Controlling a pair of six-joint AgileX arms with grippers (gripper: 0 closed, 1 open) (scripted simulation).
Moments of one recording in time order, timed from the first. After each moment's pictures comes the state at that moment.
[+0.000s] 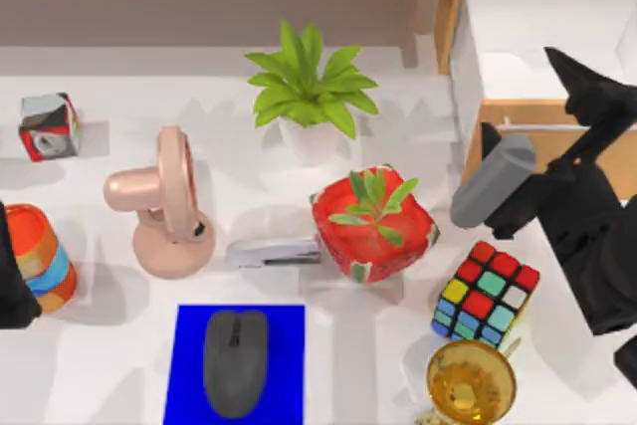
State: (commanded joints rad) left arm 0.00 0.00 0.00 0.00 0.00 0.00; right arm 0.56 1.75 0.36 1.47 0.35 -1.21
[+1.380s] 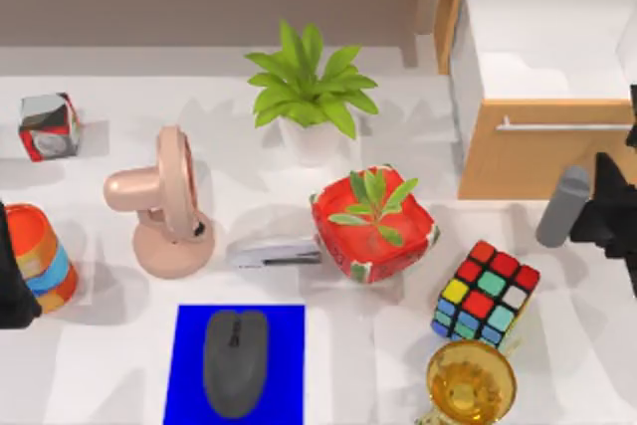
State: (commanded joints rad) left arm 0.00 0.00 0.00 0.00 0.00 0.00; right arm 0.28 2.02 0.30 1.71 0.31 -1.55
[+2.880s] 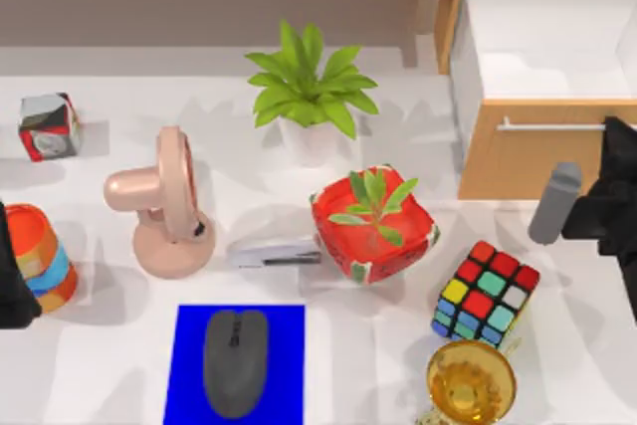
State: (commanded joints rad) left arm 0.00 0.00 0.00 0.00 0.00 0.00; right arm 0.31 1.99 0.31 1.68 0.34 -1.56
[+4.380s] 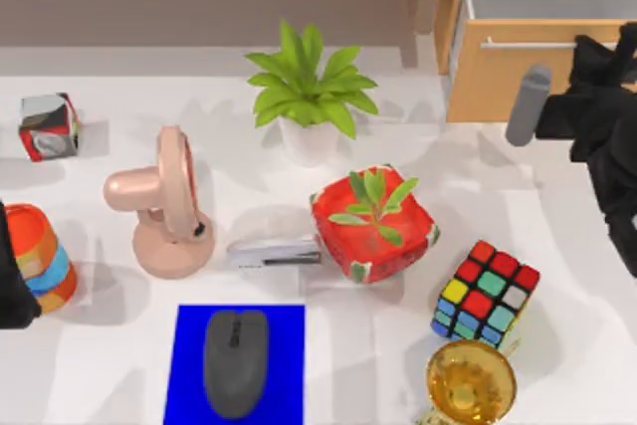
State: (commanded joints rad) left arm 0.00 0.00 0.00 0.00 0.00 0.00; right arm 0.21 2.15 0.76 1.39 0.24 -1.55
